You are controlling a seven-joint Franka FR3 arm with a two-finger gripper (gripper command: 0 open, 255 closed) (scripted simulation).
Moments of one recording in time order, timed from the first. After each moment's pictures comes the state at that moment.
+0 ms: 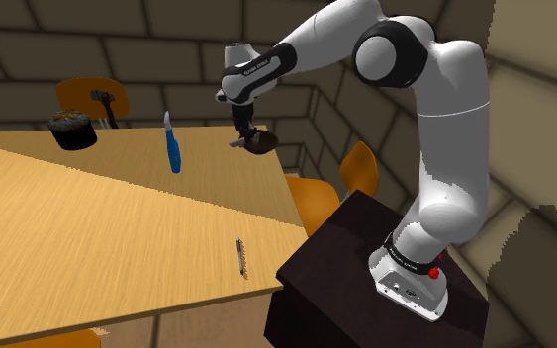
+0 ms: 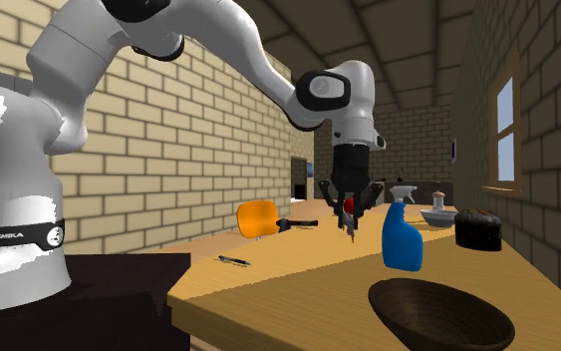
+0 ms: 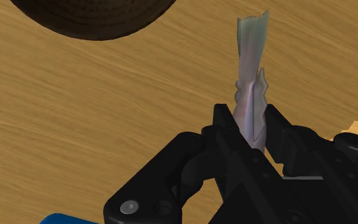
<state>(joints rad) 0.07 0.52 -0.06 -1.68 -0.03 2.13 -1.33</state>
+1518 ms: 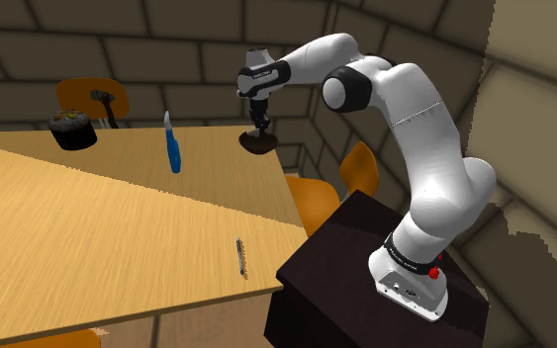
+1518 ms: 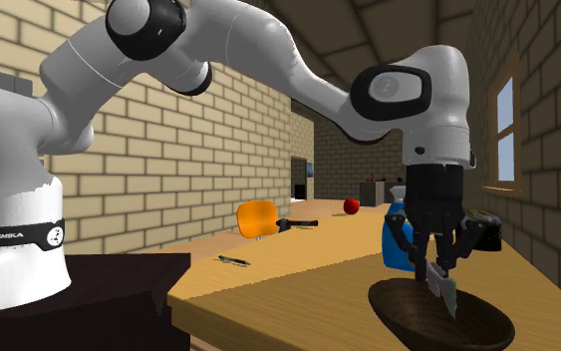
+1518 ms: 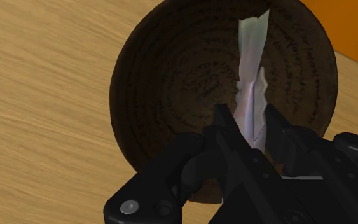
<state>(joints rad) -0.13 0.90 -0.09 -1.17 0.00 2.01 -1.56</state>
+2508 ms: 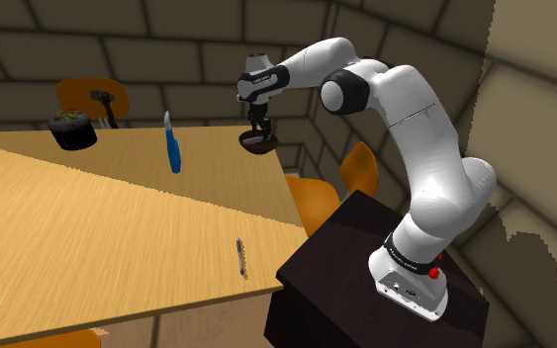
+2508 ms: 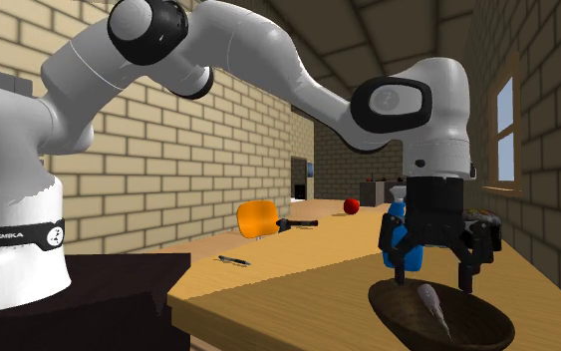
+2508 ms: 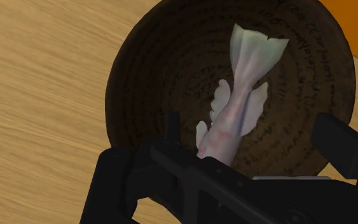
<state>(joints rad) -0.13 0.93 -0.09 -1.17 0.00 2.04 -1.56</state>
